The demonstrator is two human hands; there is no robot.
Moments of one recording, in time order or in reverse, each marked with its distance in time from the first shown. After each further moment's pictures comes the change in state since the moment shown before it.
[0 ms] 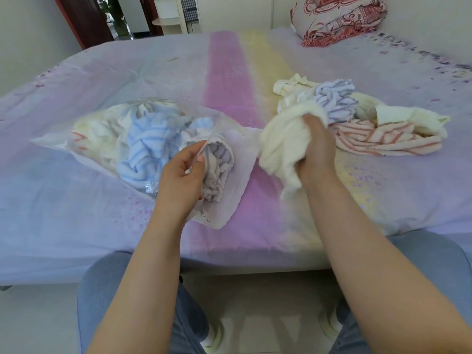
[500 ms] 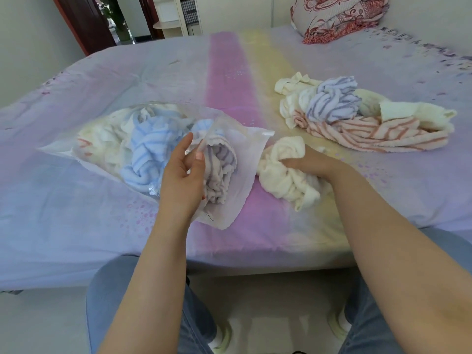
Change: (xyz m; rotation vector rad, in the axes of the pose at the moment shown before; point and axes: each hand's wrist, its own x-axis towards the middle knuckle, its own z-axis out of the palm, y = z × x) left_hand -0.004 0.009 0.001 0.057 0.077 0.036; right_hand 0.070 0.038 -0.057 -1.191 -0.593 0.250
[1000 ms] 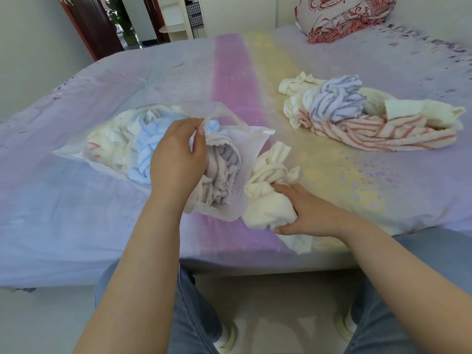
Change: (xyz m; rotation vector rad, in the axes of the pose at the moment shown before) left_hand 0.032 0.020 -0.008 0.524 0.086 0.344; right_hand -0.102 -0.001 0.054 -0.420 -0.123 -0.248
